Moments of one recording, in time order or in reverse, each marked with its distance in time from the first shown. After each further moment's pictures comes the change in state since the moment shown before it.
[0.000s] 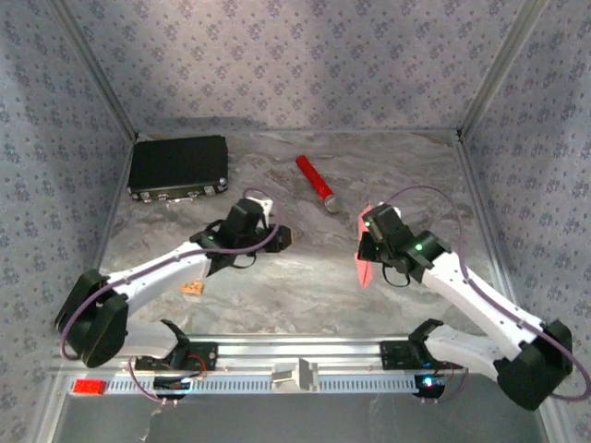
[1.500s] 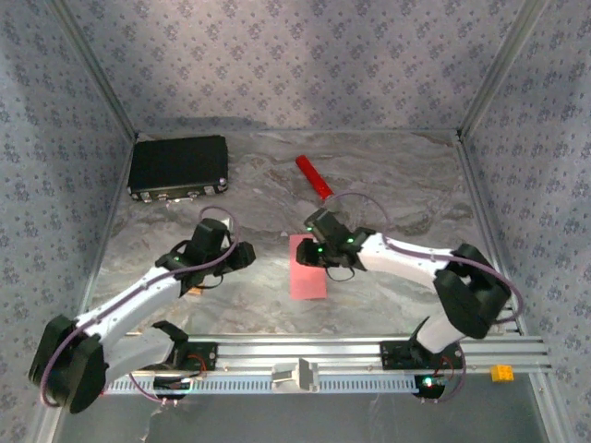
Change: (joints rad) left arm 0.150 -0.226 -0.243 -0.152 -0.013 -0.094; right arm 0.156 0.429 -0.032 0.560 -0.365 0.135
